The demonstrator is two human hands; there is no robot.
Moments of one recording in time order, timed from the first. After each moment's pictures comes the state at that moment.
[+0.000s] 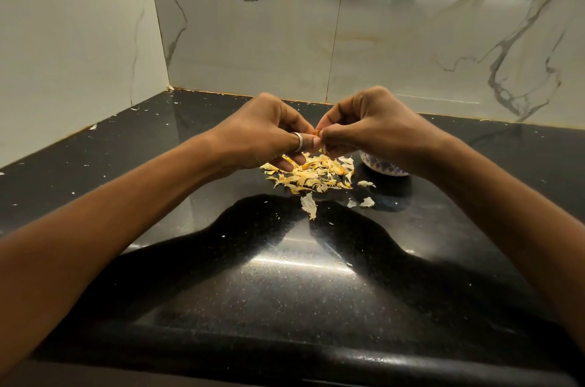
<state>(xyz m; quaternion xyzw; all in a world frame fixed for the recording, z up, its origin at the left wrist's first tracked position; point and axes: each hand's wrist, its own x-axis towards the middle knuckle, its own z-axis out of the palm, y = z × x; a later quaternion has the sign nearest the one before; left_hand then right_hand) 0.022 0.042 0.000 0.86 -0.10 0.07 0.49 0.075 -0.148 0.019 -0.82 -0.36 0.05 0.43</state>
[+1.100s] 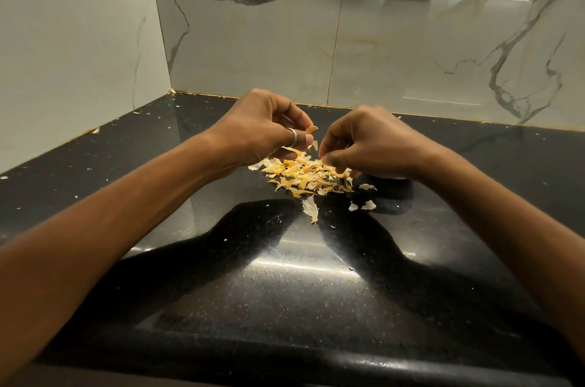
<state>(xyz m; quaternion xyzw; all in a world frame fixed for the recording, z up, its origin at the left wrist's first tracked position) 0.020 0.043 0.004 0.84 -0.06 0.11 0.53 0.079 -0.145 0.011 -0.90 -0.38 -0.03 0.23</state>
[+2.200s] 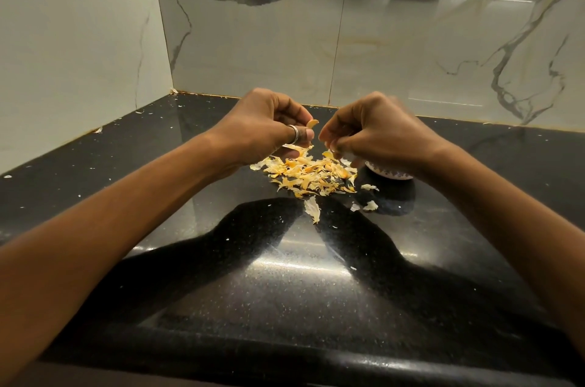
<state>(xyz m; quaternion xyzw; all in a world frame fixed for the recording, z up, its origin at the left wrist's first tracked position) 0.021 0.045 0.003 0.83 -0.06 0.12 0.54 0.081 -0.147 0.016 -0.87 -0.37 -0.05 0.31</state>
